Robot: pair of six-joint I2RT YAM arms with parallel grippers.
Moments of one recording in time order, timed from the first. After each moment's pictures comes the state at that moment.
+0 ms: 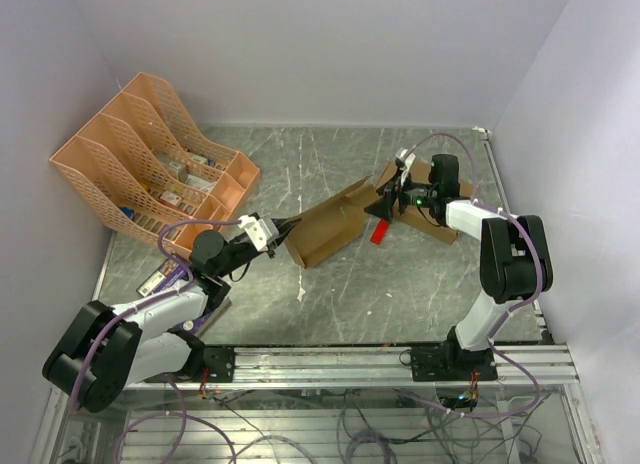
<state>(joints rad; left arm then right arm) -0.54 1.14 0.31 1.02 0.48 0.23 0.10 1.75 0.96 0.21 -0.98 -0.32</state>
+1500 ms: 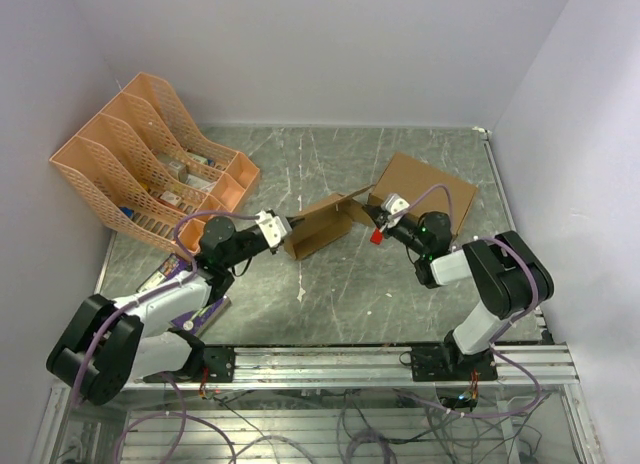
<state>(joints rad) -0.54 1.17 0.42 0.81 0.50 0.39 0.30 1.66 0.41 1.29 -0.58 -0.36</state>
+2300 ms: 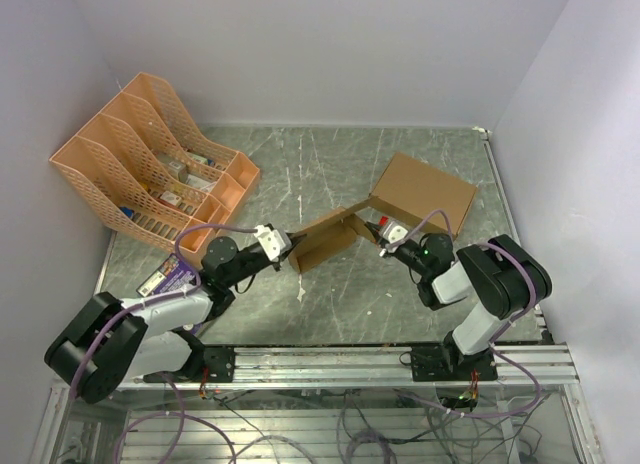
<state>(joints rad) -0.62 1.18 0.27 0.97 0.40 0.26 0.35 1.67 0.23 1.46 -0.54 -0.52</state>
